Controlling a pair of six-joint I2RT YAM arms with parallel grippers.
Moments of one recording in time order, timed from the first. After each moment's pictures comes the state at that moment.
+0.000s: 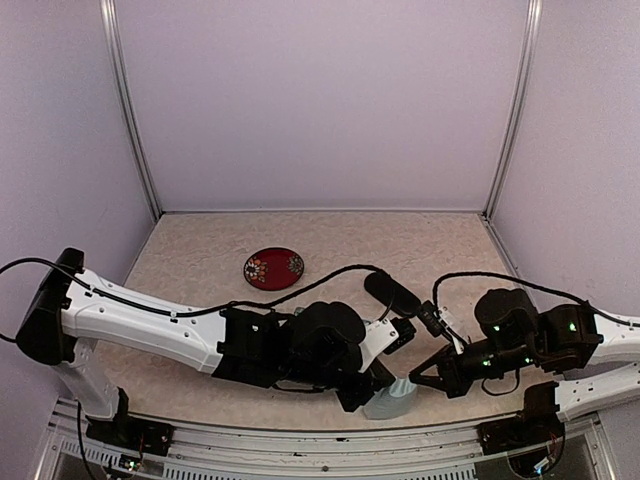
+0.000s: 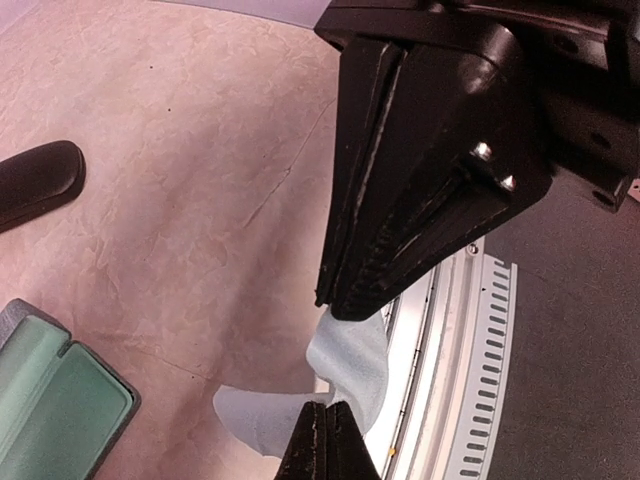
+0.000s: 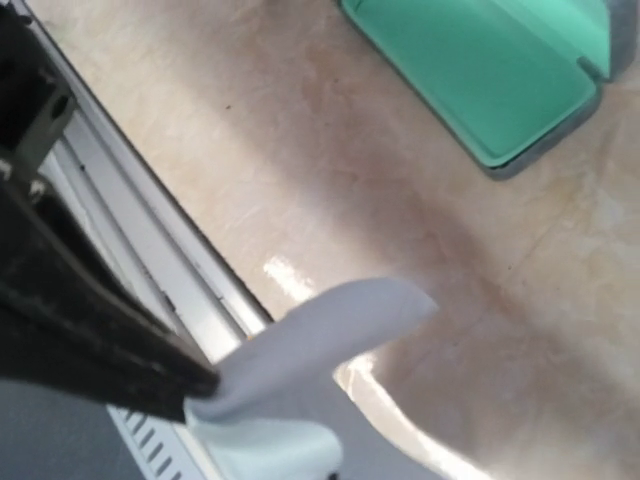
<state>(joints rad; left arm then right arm) -1.42 1.75 1.23 -0.11 -0.04 -0.23 1.21 0.77 0.60 -0.53 -0.09 0.60</state>
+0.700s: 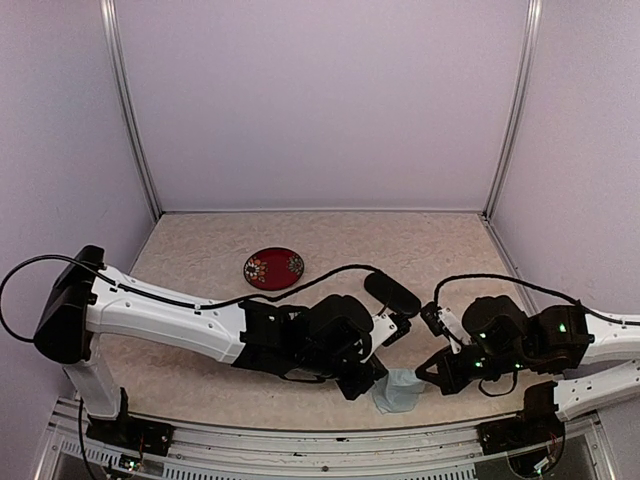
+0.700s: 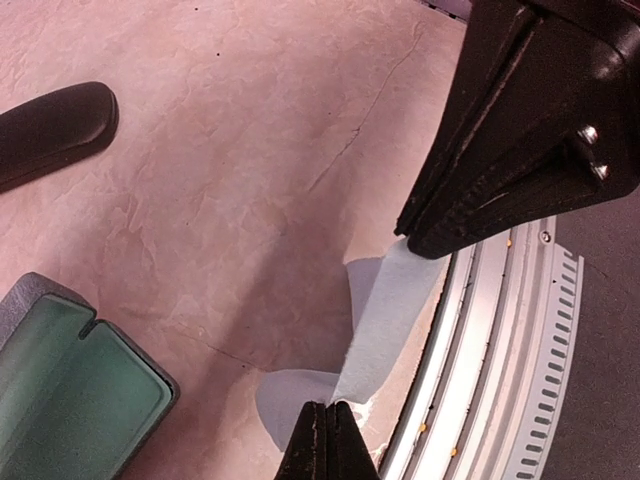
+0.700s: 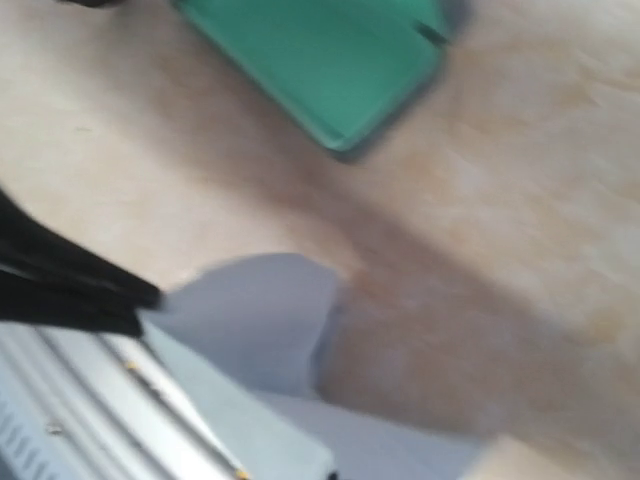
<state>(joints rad) -1.35 1.83 1.28 -0.19 -0.03 -0.23 1.21 0.82 0.60 -0.58 0.07 0.68</state>
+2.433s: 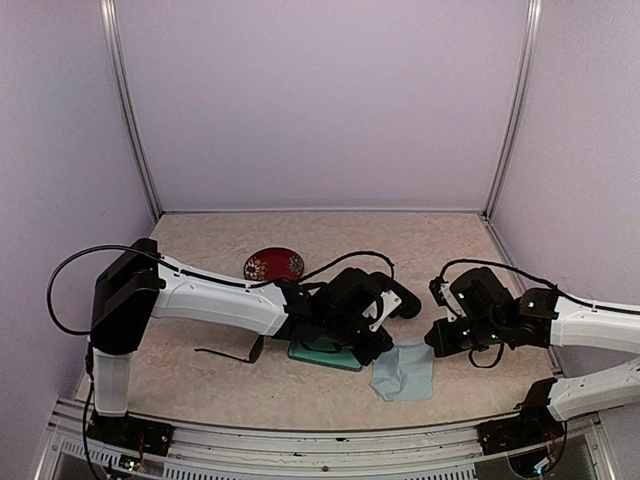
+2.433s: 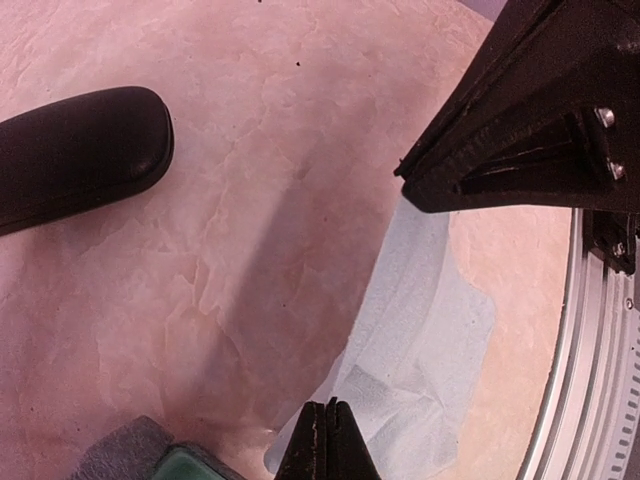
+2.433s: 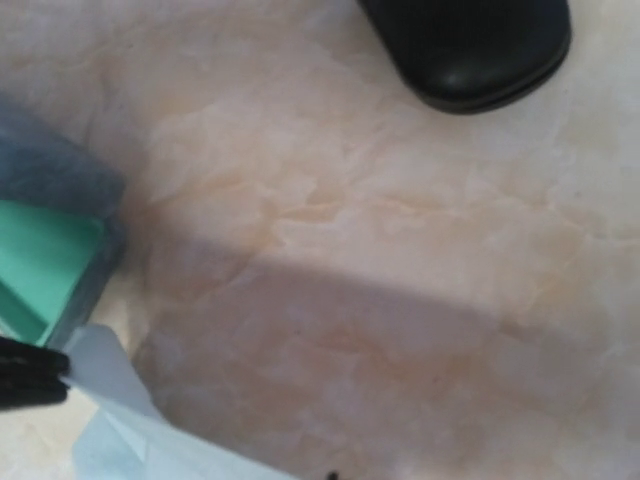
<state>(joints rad) -1.18 2.08 1.46 -0.13 0.10 -0.16 0.83 1.03 0.59 -0.47 0.09 0.54</state>
